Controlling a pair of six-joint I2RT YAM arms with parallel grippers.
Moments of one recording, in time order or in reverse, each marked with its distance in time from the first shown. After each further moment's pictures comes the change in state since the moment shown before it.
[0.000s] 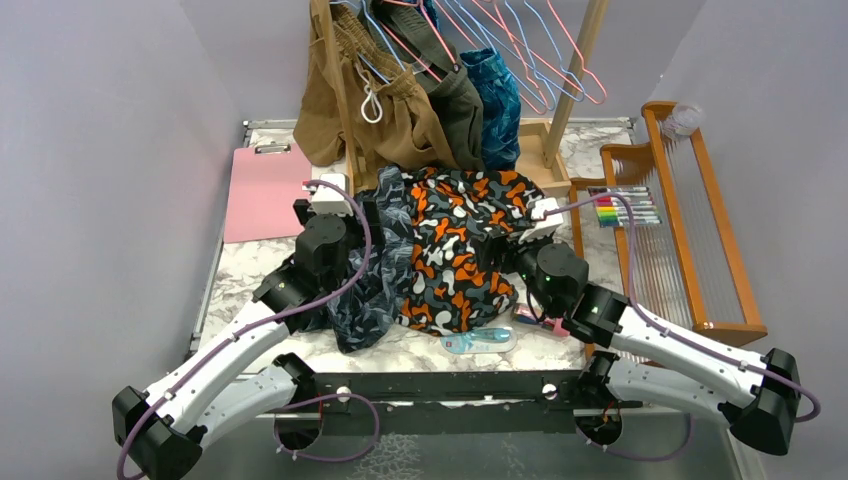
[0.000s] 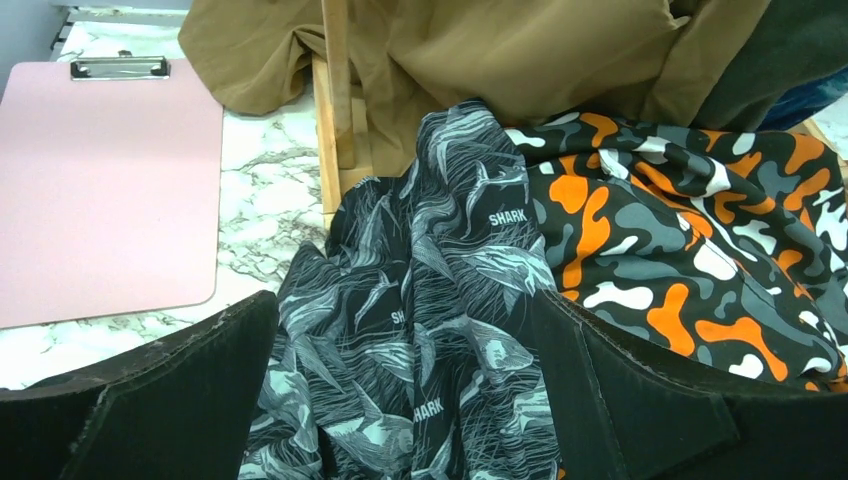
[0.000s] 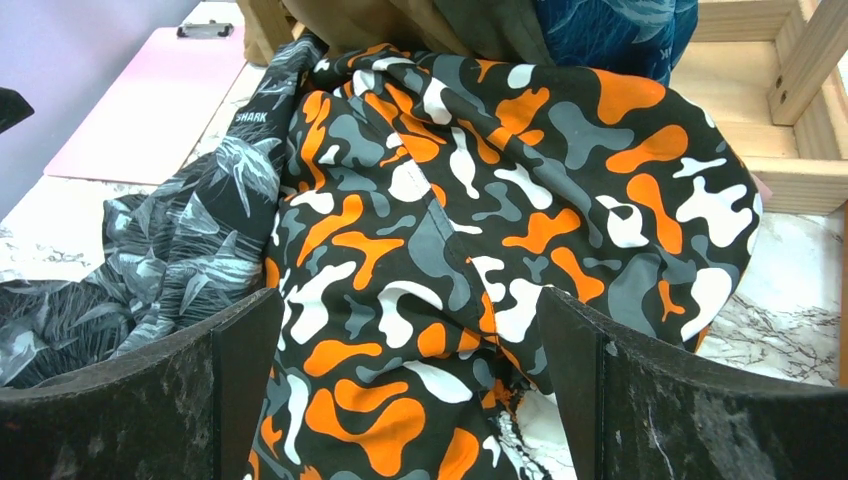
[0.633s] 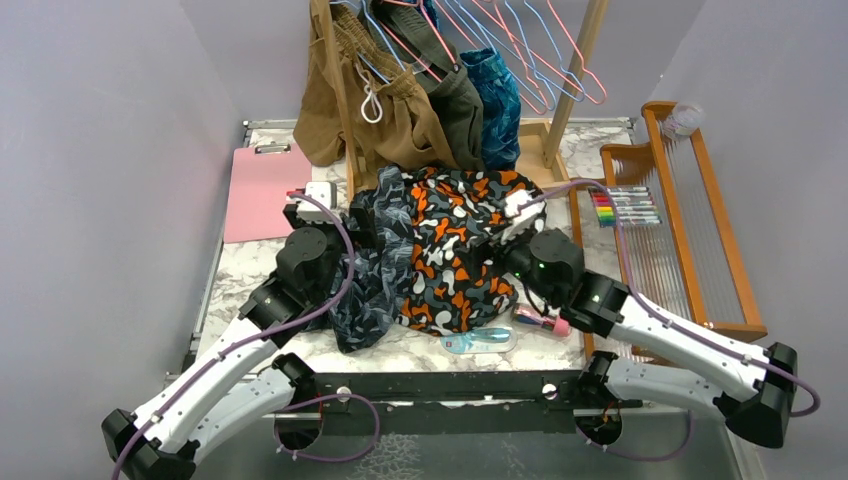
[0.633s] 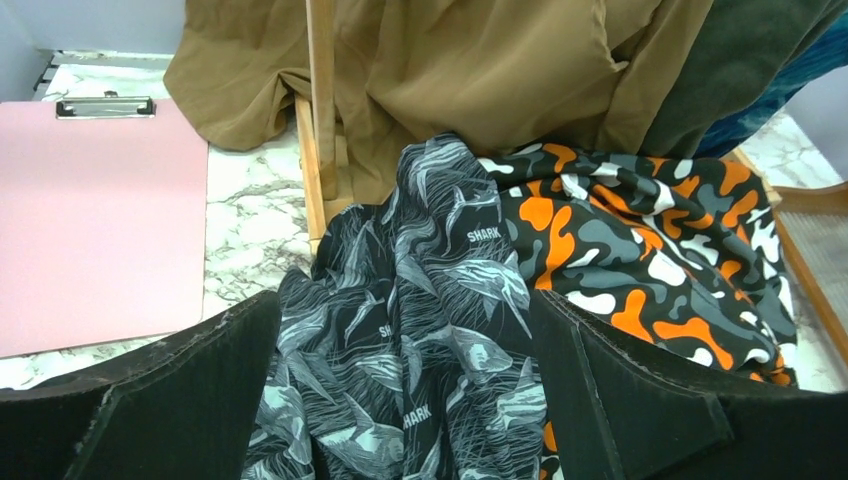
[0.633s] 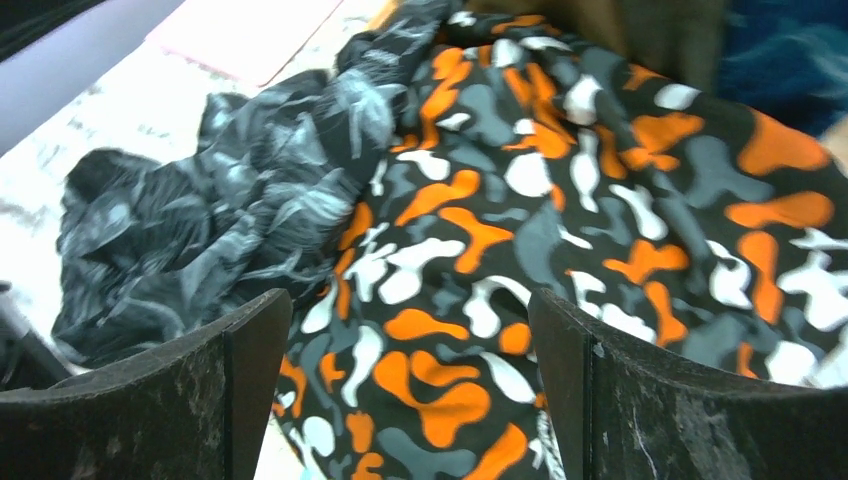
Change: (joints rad) left arm 0.000 -0.128 -0.049 0.047 0.033 0.018; right arm 0.000 0.028 0.113 -0.127 -0.237 -0.100
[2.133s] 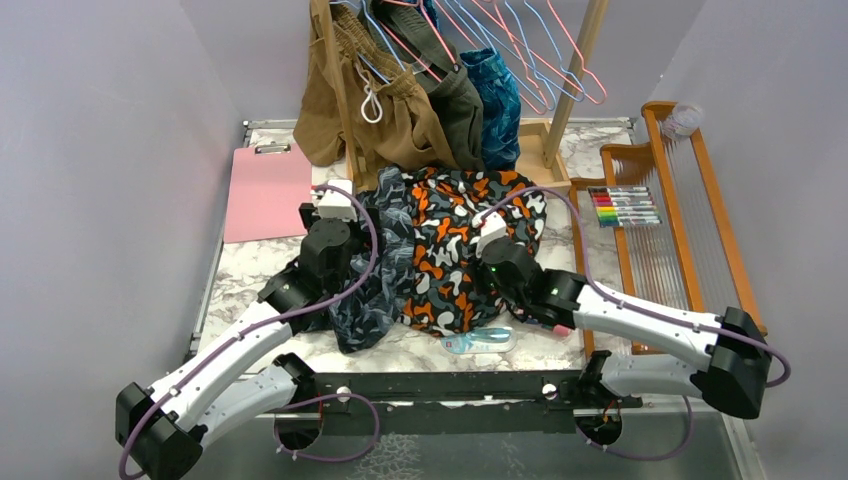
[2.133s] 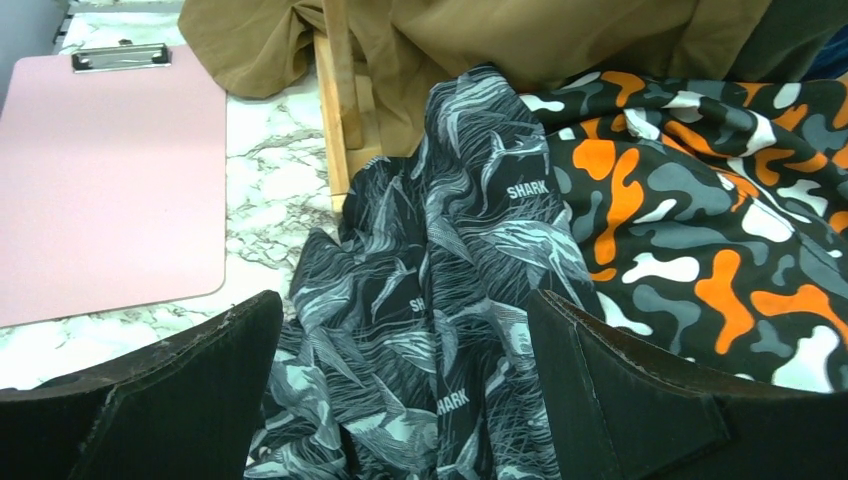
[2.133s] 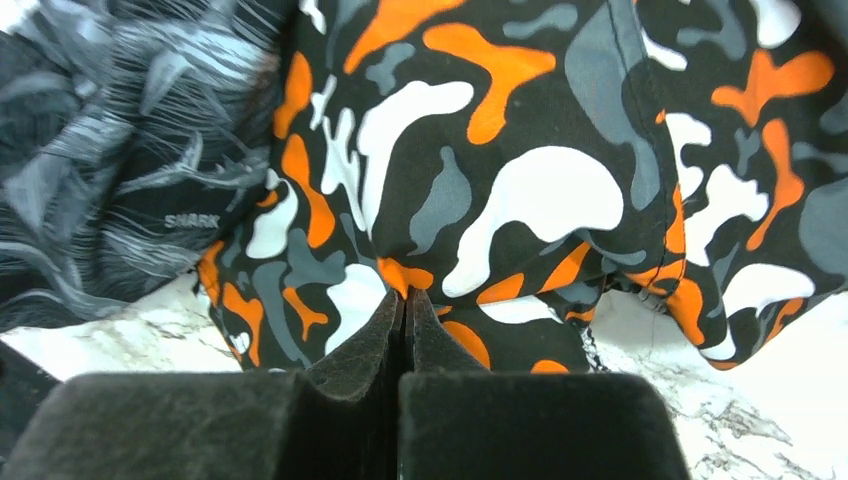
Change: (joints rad) left arm 0.000 0.132 -0.001 -0.025 -0.022 0.025; right arm 0.035 0.268 0.004 -0.128 0.035 0.181
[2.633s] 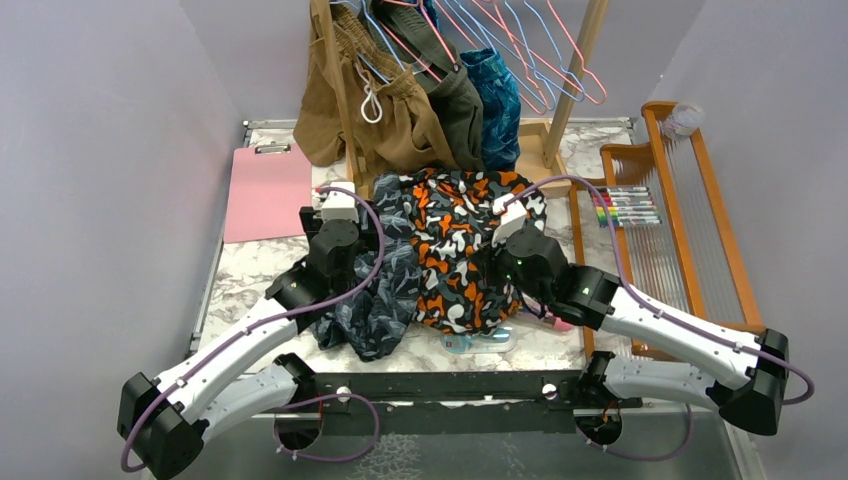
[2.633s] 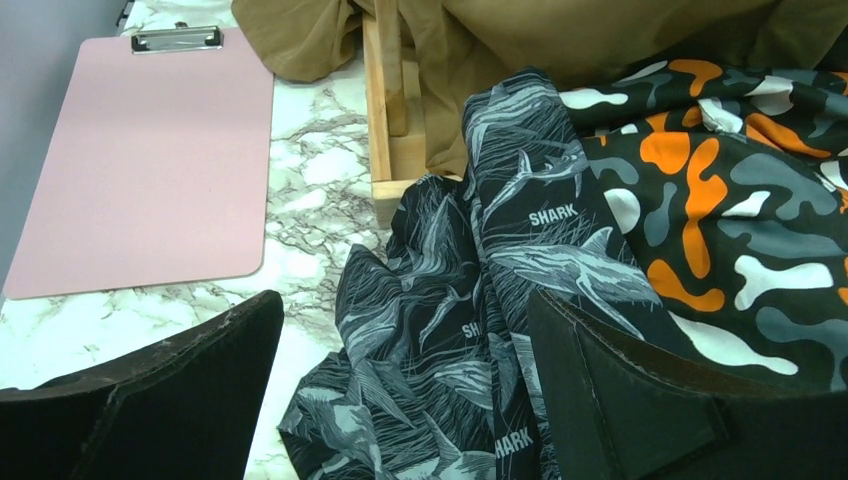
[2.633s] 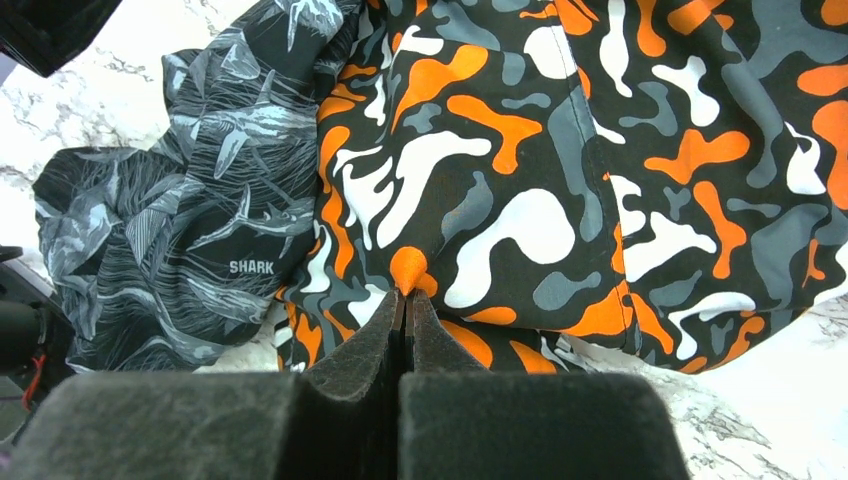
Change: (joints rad) left arm -0.018 0.047 -0.007 -0.006 -0.122 -0.005; right arm 0.000 -0.154 0.107 -0.111 -0.035 -0.010
